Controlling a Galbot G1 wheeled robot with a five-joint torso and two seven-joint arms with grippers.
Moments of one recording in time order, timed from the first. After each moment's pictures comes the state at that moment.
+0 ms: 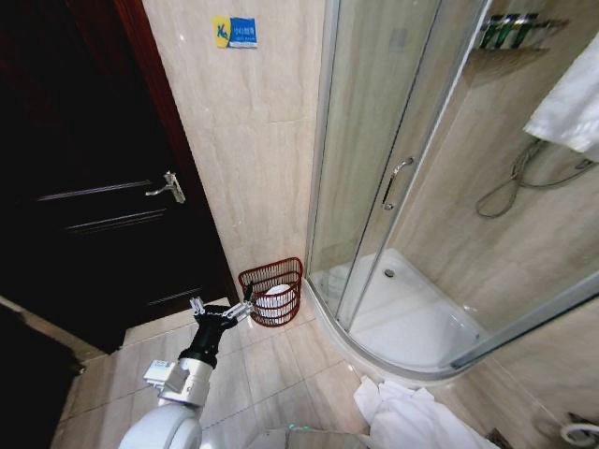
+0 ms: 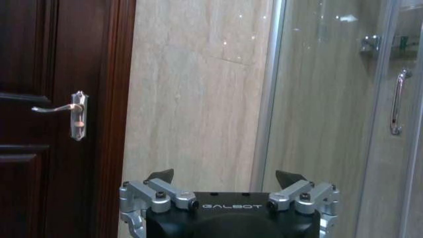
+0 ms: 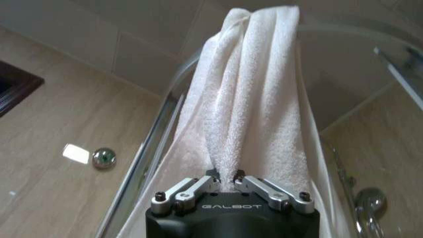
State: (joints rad) left arm 1.86 -1.53 -0.56 -2.50 -0.15 0.09 0.09; right arm -0.77 0.33 1.17 1.99 1.20 -0.16 0.09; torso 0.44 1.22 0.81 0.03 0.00
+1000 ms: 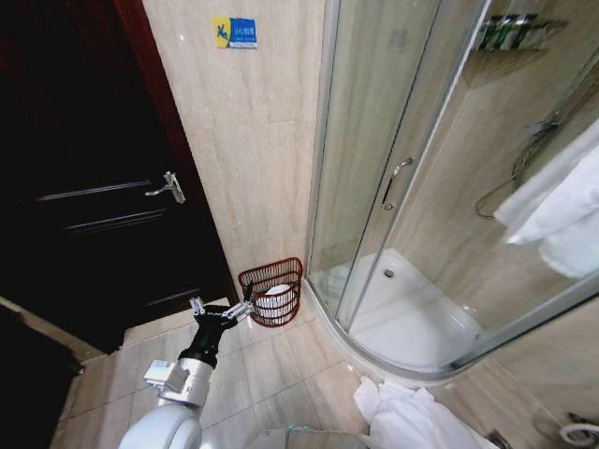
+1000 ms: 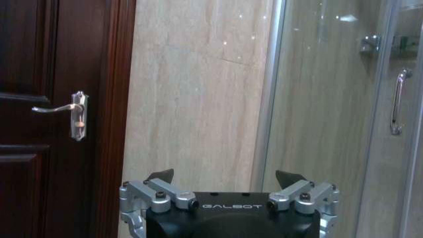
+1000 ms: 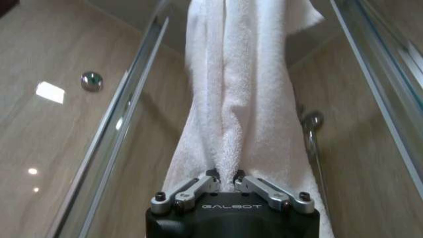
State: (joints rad) left arm 1.86 -1.53 -0.56 -2.50 -0.15 0.09 0.09; right arm -1.42 0.88 1.40 2.23 0.89 0.04 0.00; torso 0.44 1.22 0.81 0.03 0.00
